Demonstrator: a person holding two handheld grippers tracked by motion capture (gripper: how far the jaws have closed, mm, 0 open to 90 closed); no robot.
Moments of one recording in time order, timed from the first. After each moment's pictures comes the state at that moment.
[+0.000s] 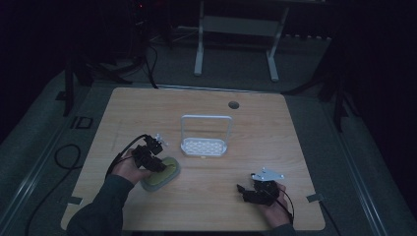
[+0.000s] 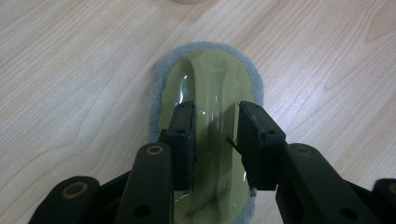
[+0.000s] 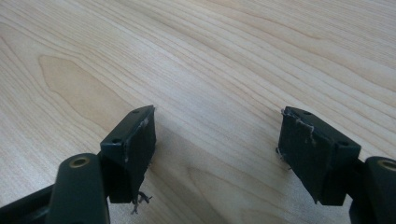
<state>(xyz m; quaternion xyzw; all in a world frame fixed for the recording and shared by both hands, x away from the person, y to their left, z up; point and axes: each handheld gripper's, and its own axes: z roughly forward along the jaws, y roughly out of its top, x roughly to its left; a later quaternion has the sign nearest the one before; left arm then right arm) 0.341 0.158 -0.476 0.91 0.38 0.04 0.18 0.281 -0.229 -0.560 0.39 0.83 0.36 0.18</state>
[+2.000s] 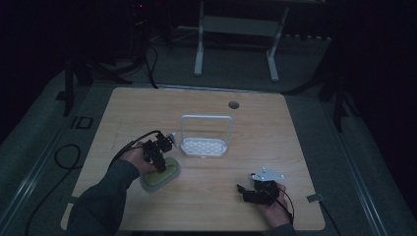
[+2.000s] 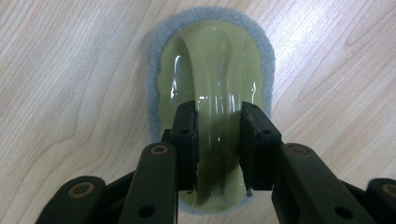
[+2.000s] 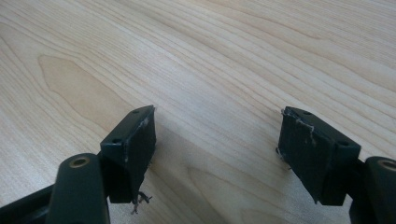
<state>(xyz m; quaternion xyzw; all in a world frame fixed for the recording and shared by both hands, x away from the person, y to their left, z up) 0.366 0.131 -0.476 0.94 0.34 -0.01 0.04 0.281 -0.229 -0.560 0.39 0.83 0.36 0.18</state>
